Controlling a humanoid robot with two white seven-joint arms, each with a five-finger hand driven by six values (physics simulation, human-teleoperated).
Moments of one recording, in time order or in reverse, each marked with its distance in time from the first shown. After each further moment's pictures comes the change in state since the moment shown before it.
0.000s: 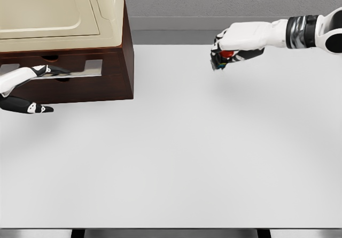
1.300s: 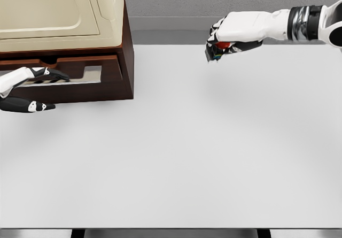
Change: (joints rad) left arm 0.035 0.013 0.018 -0.033 0.081 0.003 -0.005; right arm -0.008 -0.007 -0.042 -0.040 -0.007 0.000 -0.002
